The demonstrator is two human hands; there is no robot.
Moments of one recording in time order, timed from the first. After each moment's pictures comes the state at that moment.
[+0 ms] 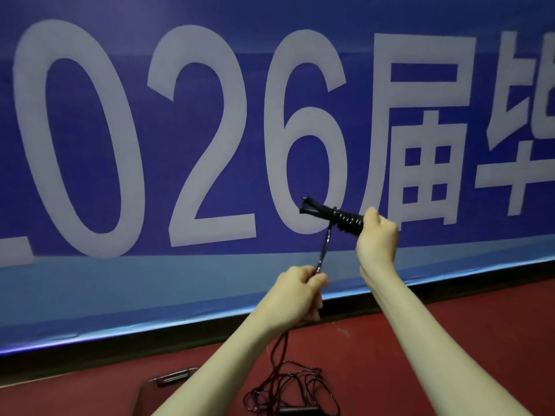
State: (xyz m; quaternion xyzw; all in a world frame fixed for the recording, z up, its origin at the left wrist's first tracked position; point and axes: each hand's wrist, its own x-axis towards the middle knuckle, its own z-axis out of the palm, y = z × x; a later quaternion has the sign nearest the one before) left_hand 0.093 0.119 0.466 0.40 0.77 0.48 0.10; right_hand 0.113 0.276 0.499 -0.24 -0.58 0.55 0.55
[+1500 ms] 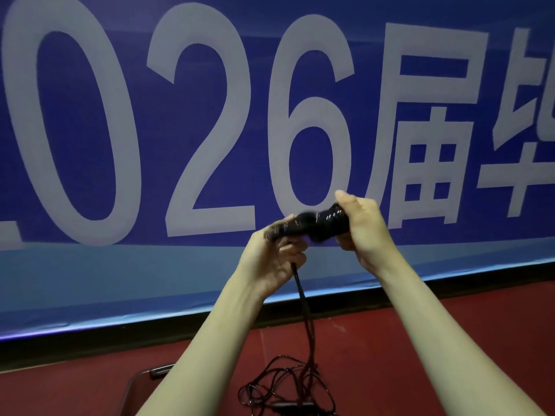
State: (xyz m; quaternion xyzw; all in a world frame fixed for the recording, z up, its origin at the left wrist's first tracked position) left_hand 0.045 0.115 0.490 0.29 0.32 0.82 0.37; right_hand 0.121 0.253 0.514 0.02 -0.71 0.58 0.40
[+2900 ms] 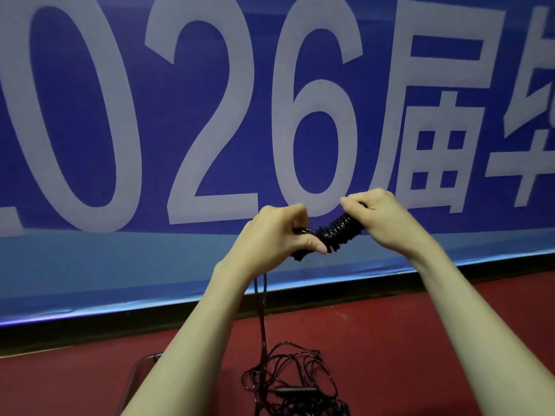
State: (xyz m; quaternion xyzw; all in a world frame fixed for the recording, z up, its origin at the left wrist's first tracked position) left_hand 0.034 0.094 0.499 0.50 0.77 0.36 -0.15; right_hand 0.124 0.281 0.510 0.01 -0.89 0.29 0.35
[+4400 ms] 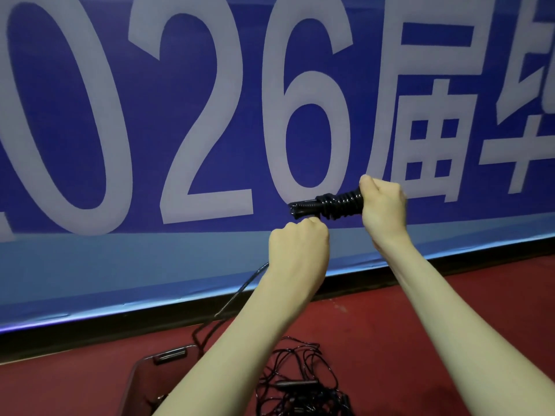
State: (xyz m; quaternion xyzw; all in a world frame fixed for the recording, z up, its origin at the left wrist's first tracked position) left_hand 0.091 0.136 0.487 0.37 0.88 0.03 -0.29; right_hand 0.103 0.282 0.495 -0.17 -0.71 0.42 0.54
